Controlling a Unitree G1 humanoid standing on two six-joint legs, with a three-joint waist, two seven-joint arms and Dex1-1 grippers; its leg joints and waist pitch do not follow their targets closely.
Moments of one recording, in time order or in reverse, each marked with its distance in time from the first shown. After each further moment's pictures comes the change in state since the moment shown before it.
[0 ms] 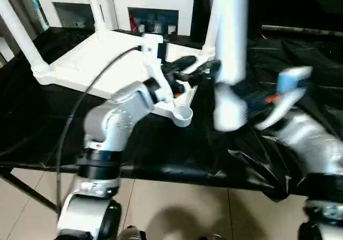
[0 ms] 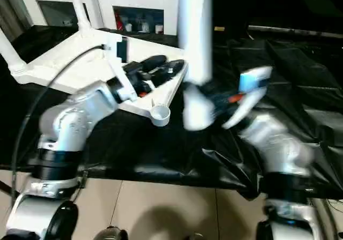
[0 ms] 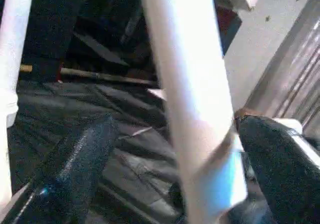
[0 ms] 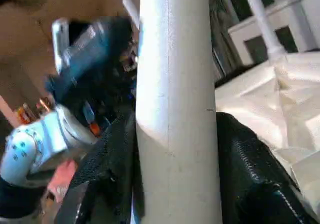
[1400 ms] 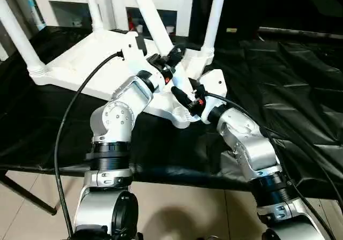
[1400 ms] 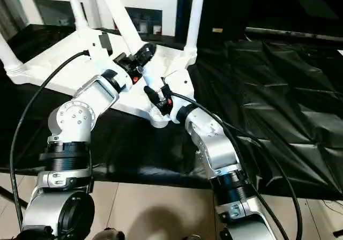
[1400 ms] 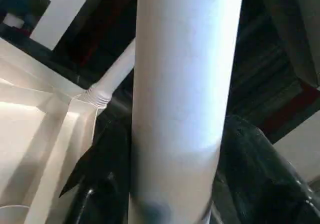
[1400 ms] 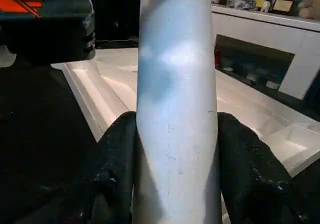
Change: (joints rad) left arm -0.061 -0.116 0.218 0.134 -0.024 -0.042 0.379; right arm -0.043 0.222 0.367 0.021 -0.615 -0.482 -0.552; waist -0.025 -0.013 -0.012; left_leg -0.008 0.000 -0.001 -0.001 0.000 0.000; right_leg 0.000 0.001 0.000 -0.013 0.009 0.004
